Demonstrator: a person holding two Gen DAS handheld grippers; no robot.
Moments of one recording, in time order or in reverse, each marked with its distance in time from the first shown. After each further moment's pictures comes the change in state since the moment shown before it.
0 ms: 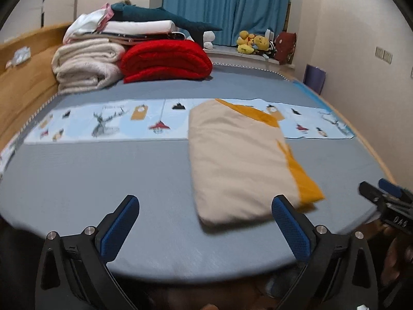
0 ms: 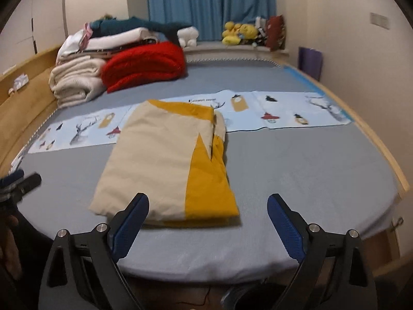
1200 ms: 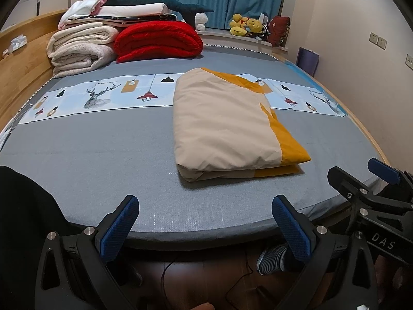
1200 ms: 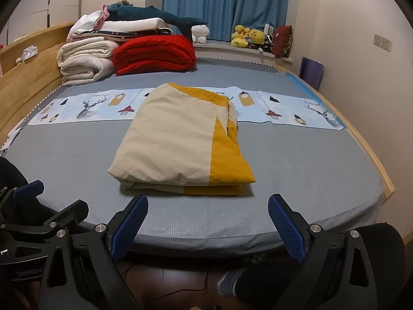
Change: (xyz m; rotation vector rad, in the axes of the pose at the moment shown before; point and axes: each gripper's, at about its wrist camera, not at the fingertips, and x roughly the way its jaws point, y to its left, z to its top) left arm -0.005 -0.028 -0.059 0.018 0.086 -0.017; right arm -0.044 0.060 -0.054 -0.130 0.012 -0.053
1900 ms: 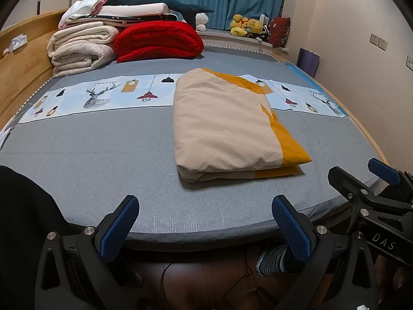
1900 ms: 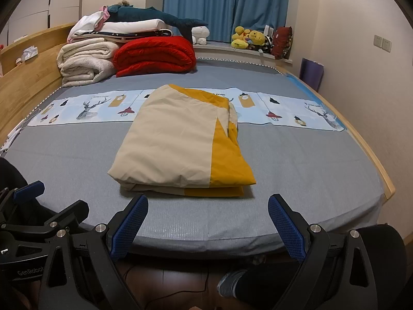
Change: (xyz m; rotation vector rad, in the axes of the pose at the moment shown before) left arm 0.000 -0.001 0.001 -0.001 -0.002 0.002; right arm 0.001 0.000 0.000 0.001 0.000 -0.001
